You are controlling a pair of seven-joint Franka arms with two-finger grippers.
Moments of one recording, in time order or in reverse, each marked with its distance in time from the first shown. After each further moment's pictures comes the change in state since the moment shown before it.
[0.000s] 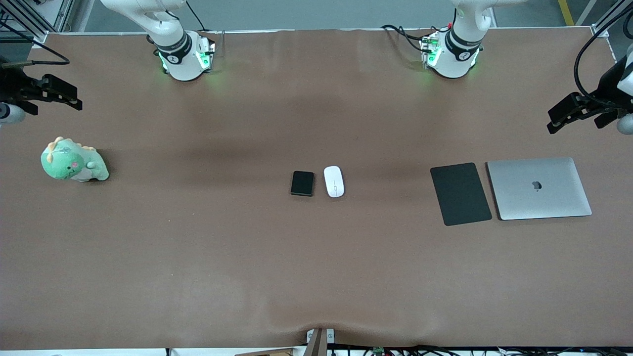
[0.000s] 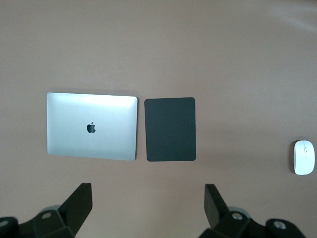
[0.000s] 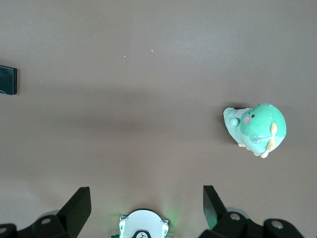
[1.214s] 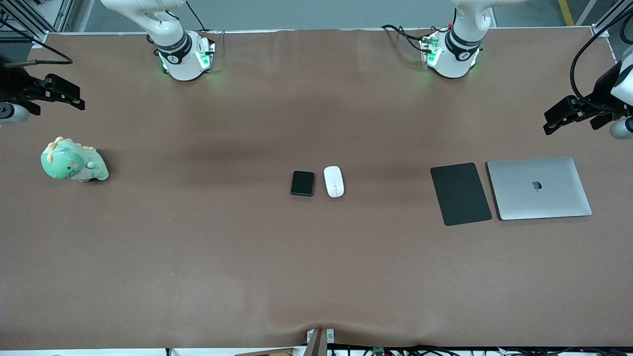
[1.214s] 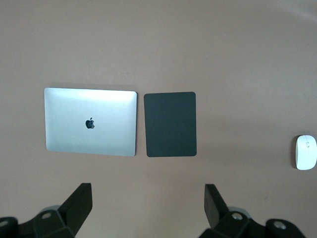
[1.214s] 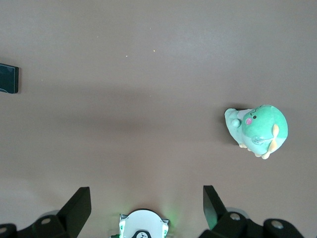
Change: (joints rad) left arm -0.001 0.020 -0.002 0.004 0.000 -0.018 0.002; right arm 0.000 0.000 0.009 0.000 0.000 0.000 0.000
